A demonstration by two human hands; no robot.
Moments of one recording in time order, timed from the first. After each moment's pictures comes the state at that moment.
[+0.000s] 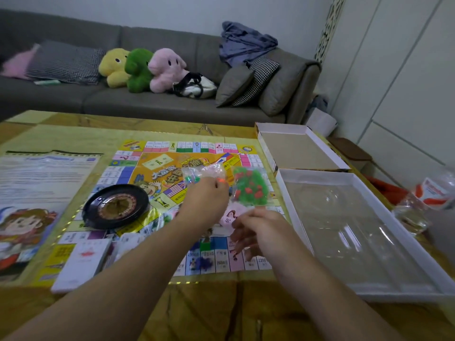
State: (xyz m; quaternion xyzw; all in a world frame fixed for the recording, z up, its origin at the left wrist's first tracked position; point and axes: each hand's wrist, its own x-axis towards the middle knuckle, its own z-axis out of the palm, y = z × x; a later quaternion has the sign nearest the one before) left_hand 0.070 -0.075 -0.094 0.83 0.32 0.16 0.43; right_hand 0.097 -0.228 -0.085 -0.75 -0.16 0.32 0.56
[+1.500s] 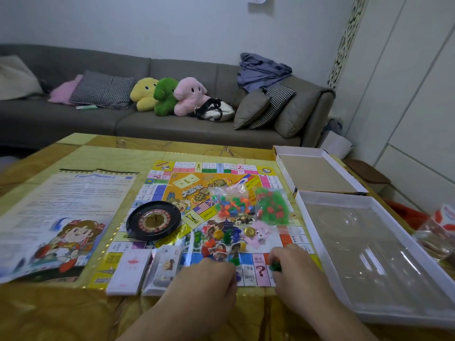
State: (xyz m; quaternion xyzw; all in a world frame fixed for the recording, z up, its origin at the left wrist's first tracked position) left_hand -0.066 -0.110 -0.074 0.96 0.18 -0.07 0.19; right_hand 0.072 -0.244 -0.096 -0.93 -0.34 0.10 0.12
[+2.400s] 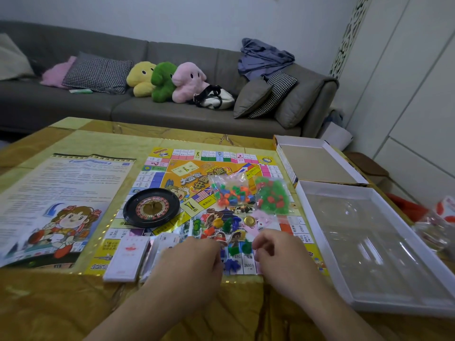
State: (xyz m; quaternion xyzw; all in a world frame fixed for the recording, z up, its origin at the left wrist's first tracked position) left_hand -0.076 -0.090 -0.087 0.95 0.24 0.00 0.19; right_hand 0.068 -0.230 -0.105 -0.89 -0.33 0.13 0.30
